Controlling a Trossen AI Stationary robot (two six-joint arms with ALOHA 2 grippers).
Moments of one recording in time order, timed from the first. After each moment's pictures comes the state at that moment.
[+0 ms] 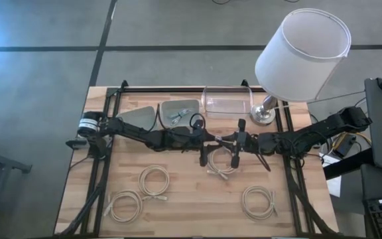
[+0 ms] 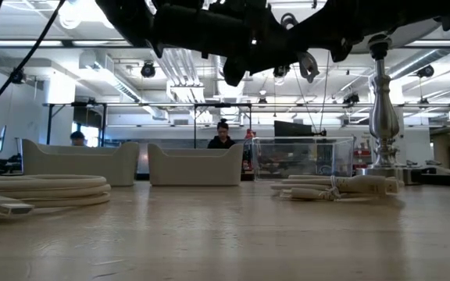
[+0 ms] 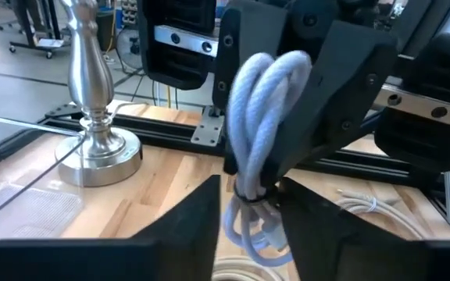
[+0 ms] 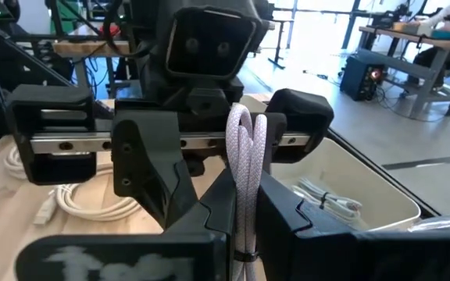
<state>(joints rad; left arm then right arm) -0.05 1.80 1.10 0.62 -0.12 -0.15 0.24 1.15 0.53 0.45 0.47 0.07</state>
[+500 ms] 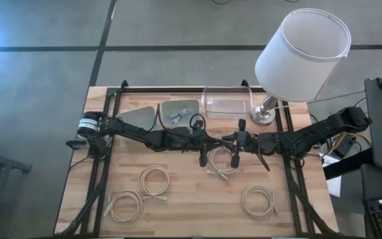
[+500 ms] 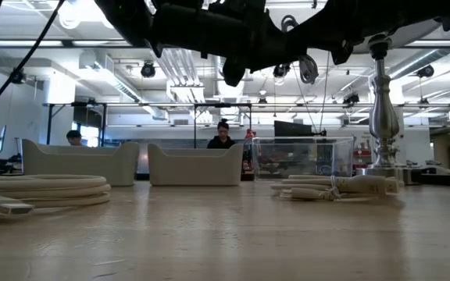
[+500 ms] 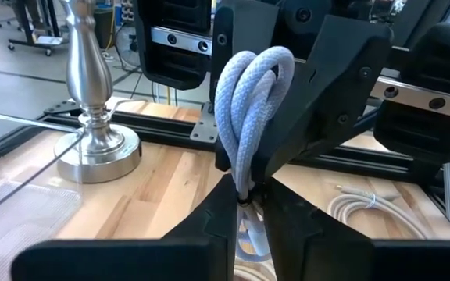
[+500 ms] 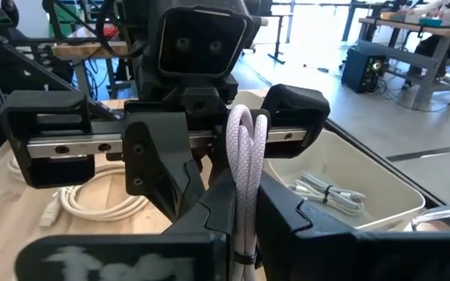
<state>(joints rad) -0.05 1.80 1.09 0.61 -0.12 -0.15 0.24 1.15 0.53 0.43 0.47 0.11</state>
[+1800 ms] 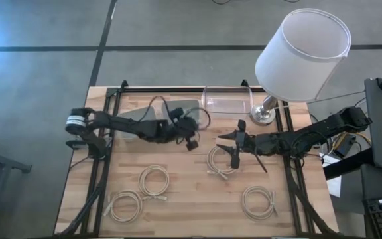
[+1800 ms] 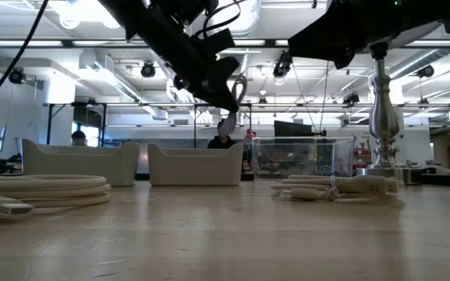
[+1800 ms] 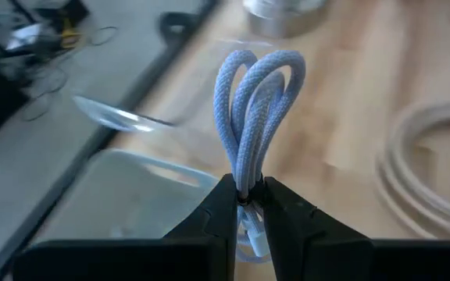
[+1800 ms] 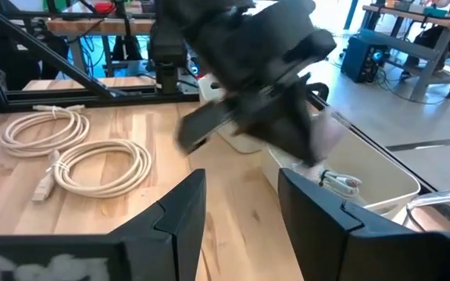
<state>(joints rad) 0.05 1.65 1.10 -0.05 -0.50 -0.06 0.24 1.15 0.53 0.37 0.47 0.10</state>
